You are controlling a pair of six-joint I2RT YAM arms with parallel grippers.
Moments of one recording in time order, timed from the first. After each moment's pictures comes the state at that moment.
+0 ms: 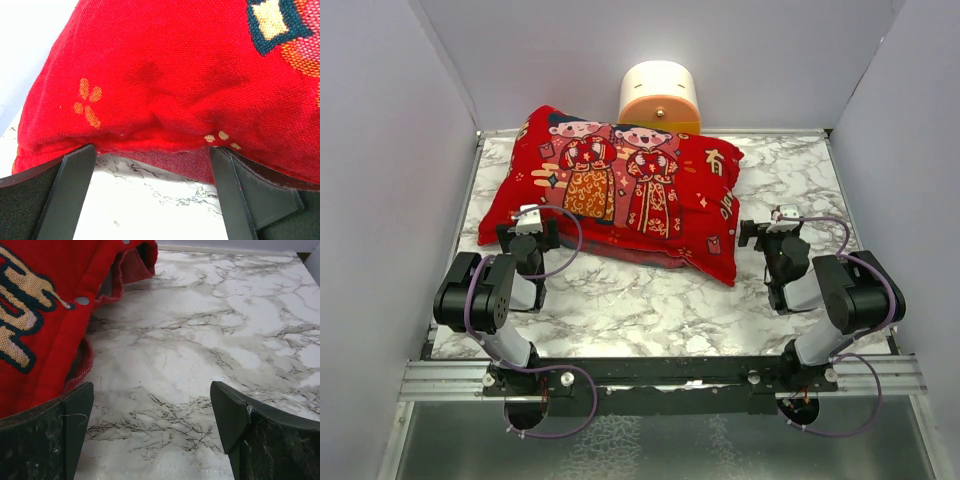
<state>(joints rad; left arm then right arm) -0.07 1.64 0.26 1.23 -0.31 0.05 0.12 1.62 0.23 1.34 0.08 -0.04</state>
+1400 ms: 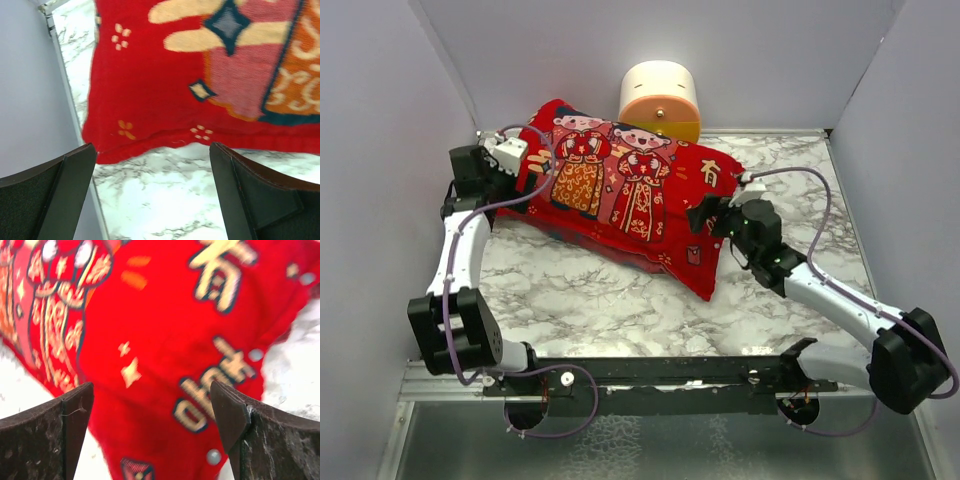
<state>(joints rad) 0.18 1.36 1.10 -0.33 0.27 0.47 0.42 1.18 0.68 0.26 0.16 0.41</state>
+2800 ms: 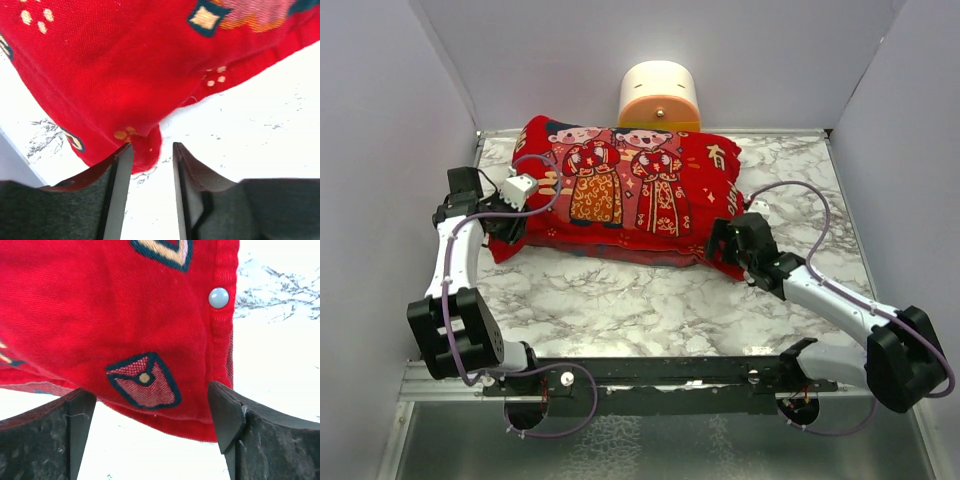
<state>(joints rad) 0.26 1.40 1.09 -0.71 0.48 0.75 0.52 1.21 0.63 -0.11 0.29 0.53</state>
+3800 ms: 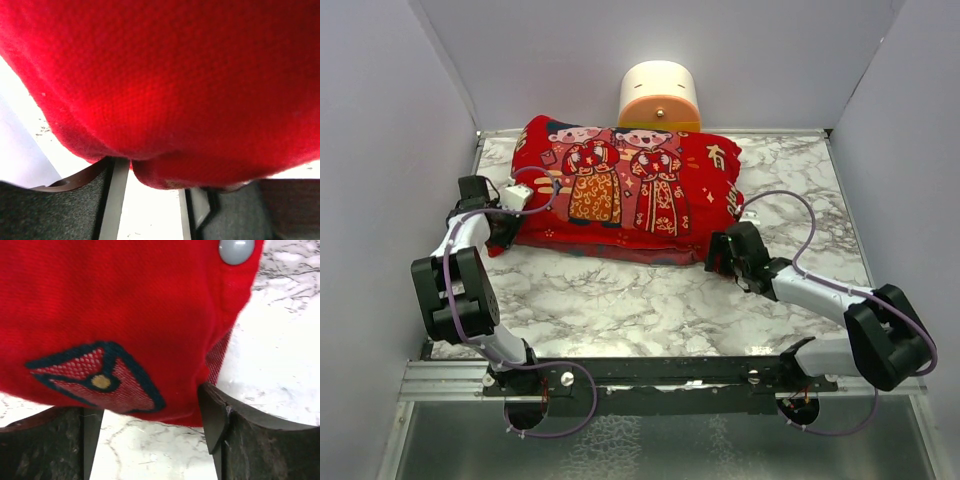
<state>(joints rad) 0.28 1.60 1.03 -0.49 0.22 0.73 0.52 1.31 0.55 -0.02 0.26 0.51</state>
